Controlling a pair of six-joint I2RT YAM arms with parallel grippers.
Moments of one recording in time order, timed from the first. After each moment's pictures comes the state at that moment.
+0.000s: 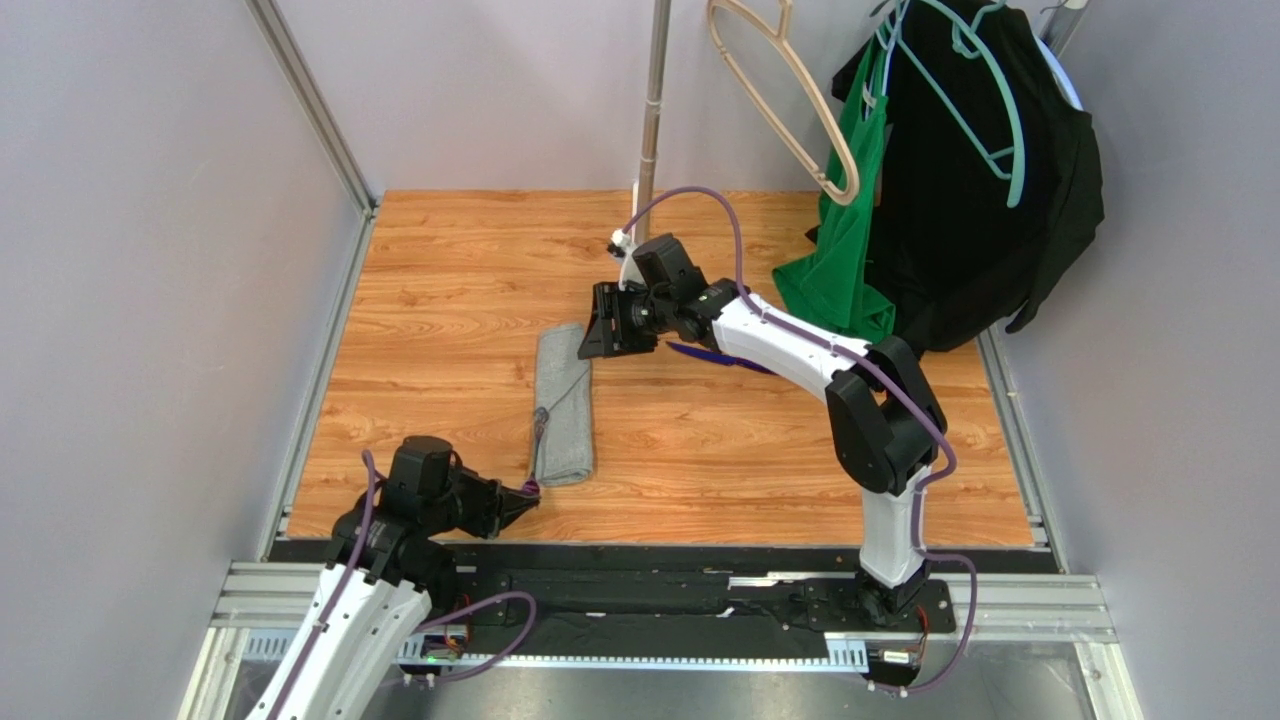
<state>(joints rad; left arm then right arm) -0.30 0.32 0.34 -0.92 0.28 -1.59 0.71 1.94 1.55 -0.32 -0.38 0.52</state>
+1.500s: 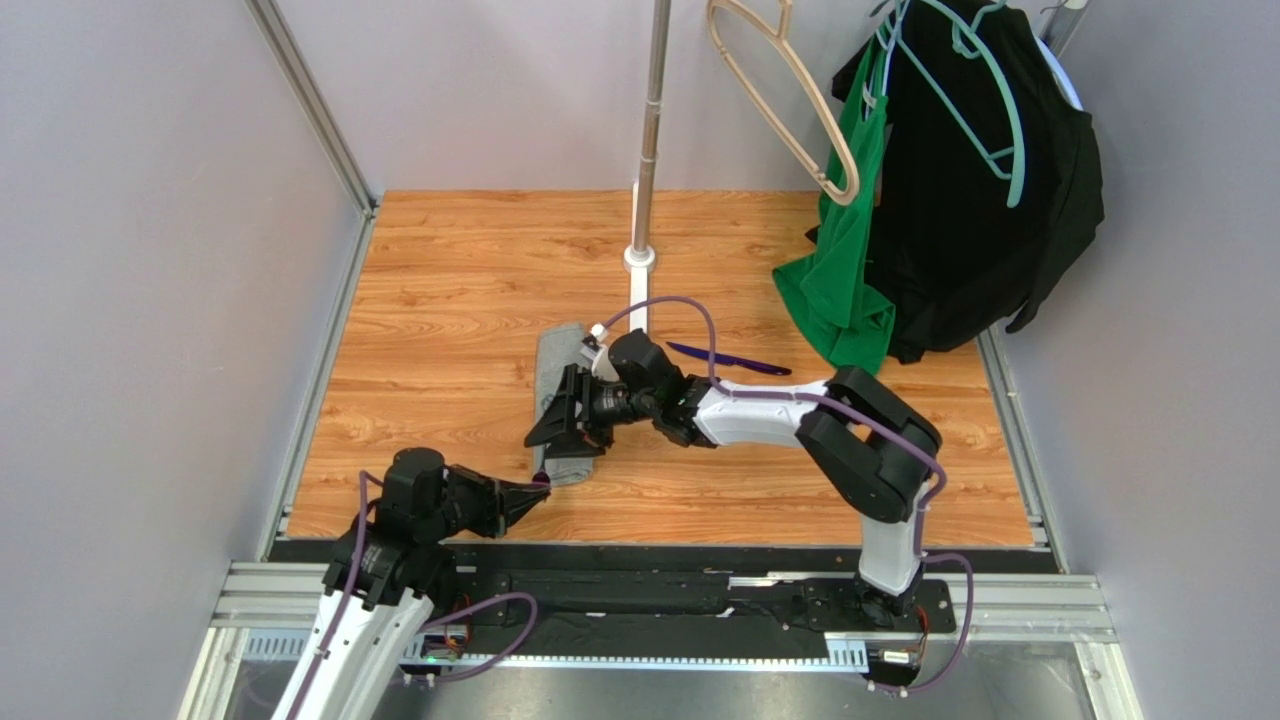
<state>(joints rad) -0.30 0.14 0.28 -0.83 0.38 -1.76 0.93 1.91 1.09 0.40 -0.59 1.31</state>
